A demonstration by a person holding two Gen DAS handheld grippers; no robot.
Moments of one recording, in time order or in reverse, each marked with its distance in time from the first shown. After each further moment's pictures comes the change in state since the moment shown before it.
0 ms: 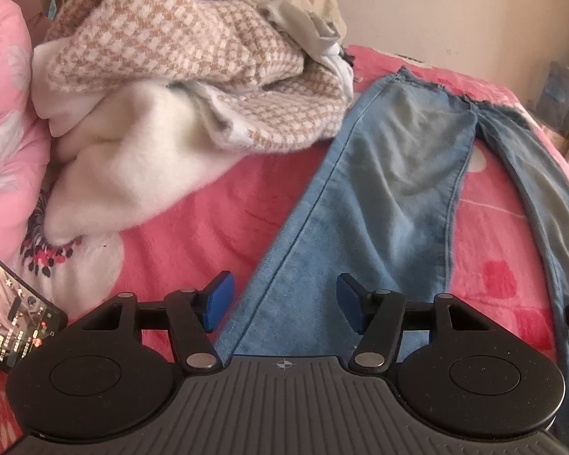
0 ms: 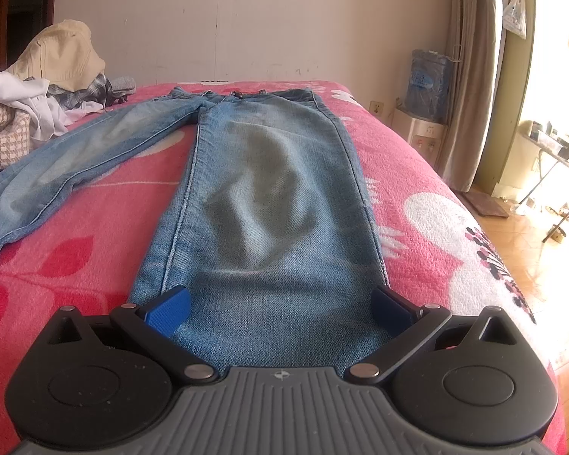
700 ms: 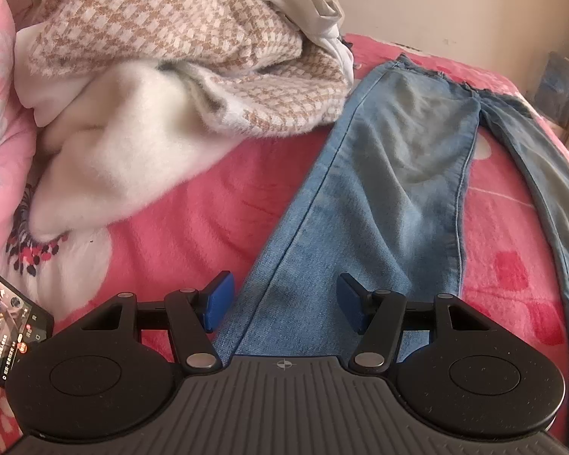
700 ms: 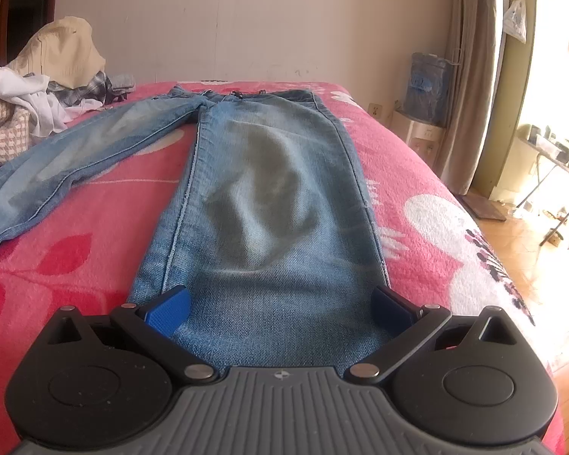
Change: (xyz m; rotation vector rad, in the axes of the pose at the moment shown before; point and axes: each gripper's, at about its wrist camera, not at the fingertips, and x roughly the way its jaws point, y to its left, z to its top) left arm 0.012 0.002 -0.003 0.018 0.012 -0.014; right arm 0.001 0.003 -0.001 -0.011 -0.005 -0.012
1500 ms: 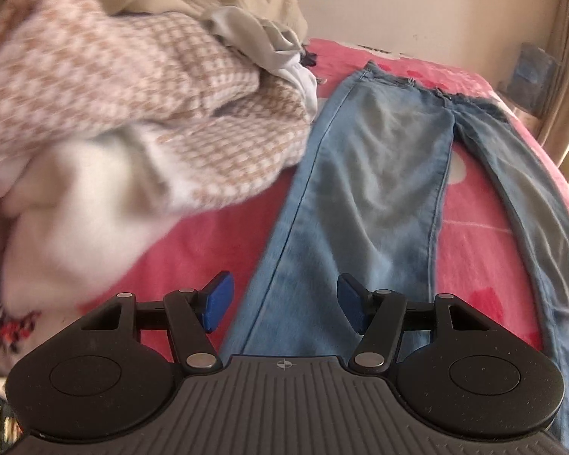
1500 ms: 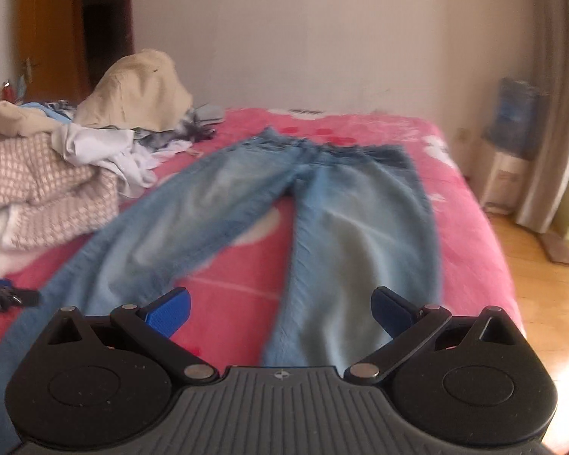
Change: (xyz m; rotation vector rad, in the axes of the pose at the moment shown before) left arm 0.025 -0.019 0.052 0.094 0.011 -0.077; right arm -0.021 0.020 0.135 -0.095 0.043 0.299
